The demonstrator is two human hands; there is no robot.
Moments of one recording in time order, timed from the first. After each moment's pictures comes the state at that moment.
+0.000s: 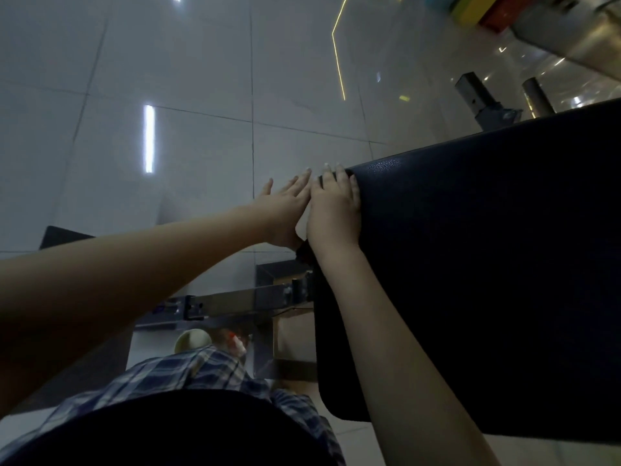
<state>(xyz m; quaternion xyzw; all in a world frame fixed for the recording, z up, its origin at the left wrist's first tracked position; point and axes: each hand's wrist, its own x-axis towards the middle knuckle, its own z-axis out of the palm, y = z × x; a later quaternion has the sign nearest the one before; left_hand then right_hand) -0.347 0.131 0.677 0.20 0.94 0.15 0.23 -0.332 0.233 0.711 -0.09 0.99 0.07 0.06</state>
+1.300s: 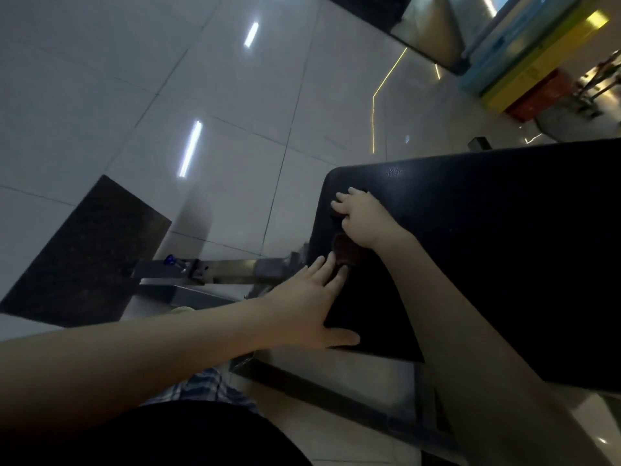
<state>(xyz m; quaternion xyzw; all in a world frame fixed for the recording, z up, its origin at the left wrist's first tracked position) -0.139 0.213 0.720 0.18 0.91 0.30 0.22 -0.297 0.305 0.760 -0.31 0.92 0.13 0.18</state>
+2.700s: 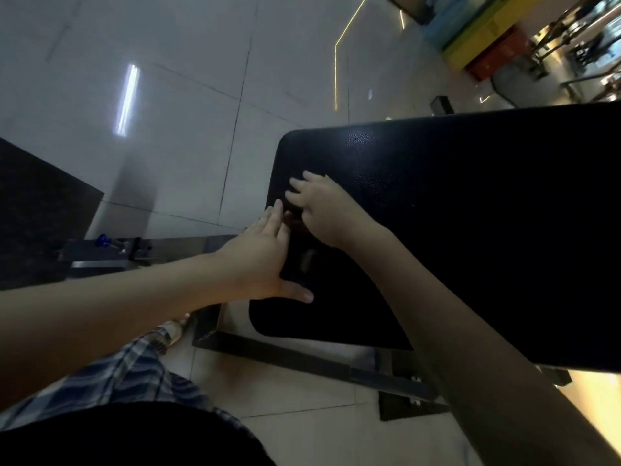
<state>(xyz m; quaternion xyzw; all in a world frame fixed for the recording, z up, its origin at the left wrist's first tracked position) -0.183 0.205 0.719 0.13 0.91 0.29 0.25 -0.282 0.318 0.758 -0.36 0.90 0.15 0.17</state>
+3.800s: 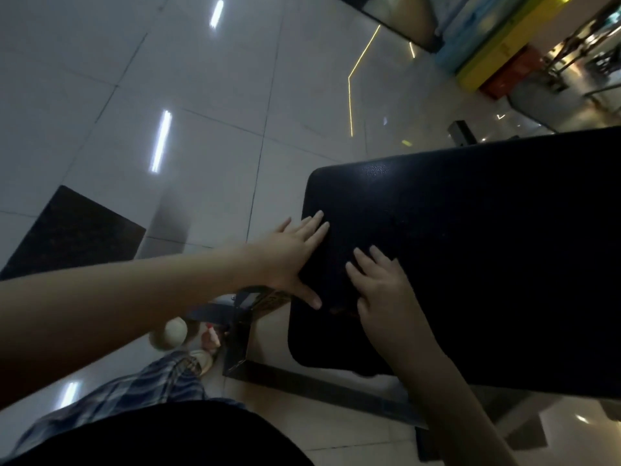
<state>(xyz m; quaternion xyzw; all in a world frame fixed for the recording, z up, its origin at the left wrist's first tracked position) -0.228 0.172 0.704 0.23 0.93 0.19 0.20 -0.182 0.355 0.769 -0.22 0.97 0.02 0.06</state>
